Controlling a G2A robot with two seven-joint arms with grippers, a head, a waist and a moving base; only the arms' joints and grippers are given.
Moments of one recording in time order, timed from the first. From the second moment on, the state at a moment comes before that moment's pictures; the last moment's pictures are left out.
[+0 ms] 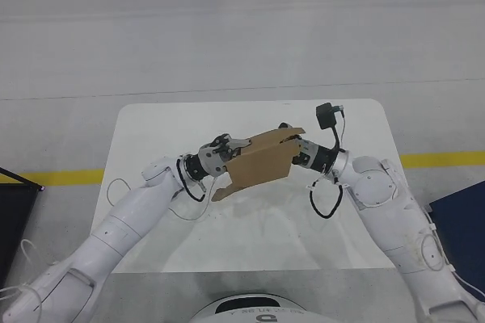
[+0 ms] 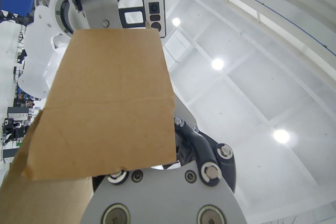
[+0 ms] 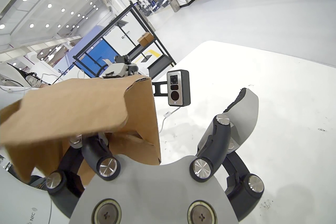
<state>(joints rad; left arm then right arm) 0.98 -1.14 -0.77 -1.24 -1.43 0.12 -1.13 -1.27 -1.10 1.24 -1.64 -0.16 -0.61 0.56</state>
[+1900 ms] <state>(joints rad) 0.85 -1.34 -0.66 -0.94 -1.78 0.44 -1.38 -1.36 -1.09 1.35 -1.71 -0.19 -0.53 0.42</state>
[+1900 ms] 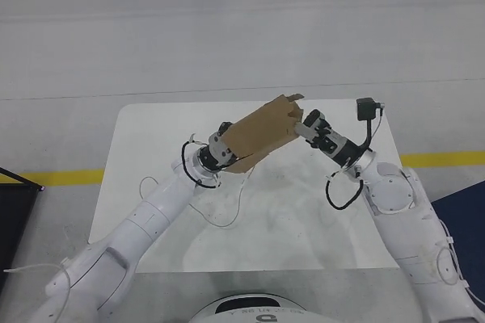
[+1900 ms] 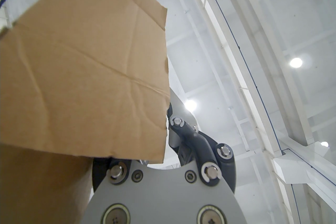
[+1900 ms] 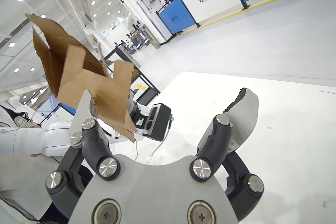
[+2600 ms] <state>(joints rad) 0.83 -1.39 -0.70 -0.83 -1.80 0.48 -1.34 -1.34 -1.10 1.28 -1.85 -0.34 -0.49 0.43</state>
